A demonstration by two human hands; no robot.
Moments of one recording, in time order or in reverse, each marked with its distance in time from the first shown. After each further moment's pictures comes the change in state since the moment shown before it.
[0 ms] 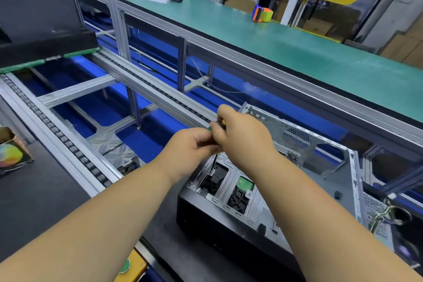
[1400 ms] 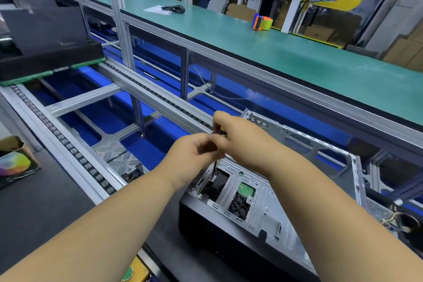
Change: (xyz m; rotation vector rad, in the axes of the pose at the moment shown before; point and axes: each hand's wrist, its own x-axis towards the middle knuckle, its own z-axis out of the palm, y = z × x) left_hand 0.000 0.000 0.004 -0.027 0.057 -0.051; right_hand 0.005 0.002 -0.025 0.162 -0.277 -0.106
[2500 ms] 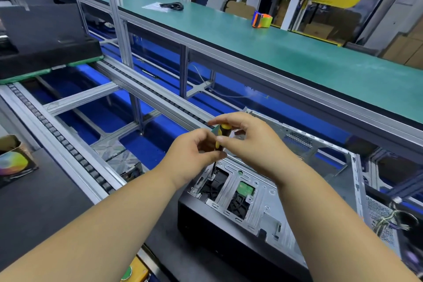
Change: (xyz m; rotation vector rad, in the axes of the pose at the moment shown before) left_hand 0.006 -0.008 0.001 0.020 0.038 0.017; right_hand -0.021 0.003 -0.002 0.419 0.148 0.070
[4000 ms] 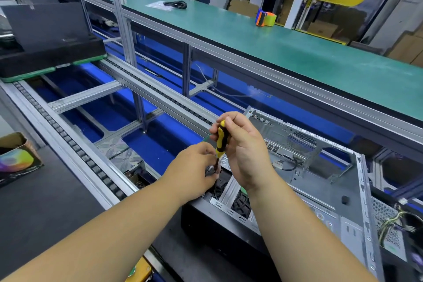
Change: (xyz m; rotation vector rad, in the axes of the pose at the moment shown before) left_hand -0.020 -0.021 -0.001 0.894 -0.108 0.127; right_hand 0.006 0.012 0.051 1.022 0.176 0.067
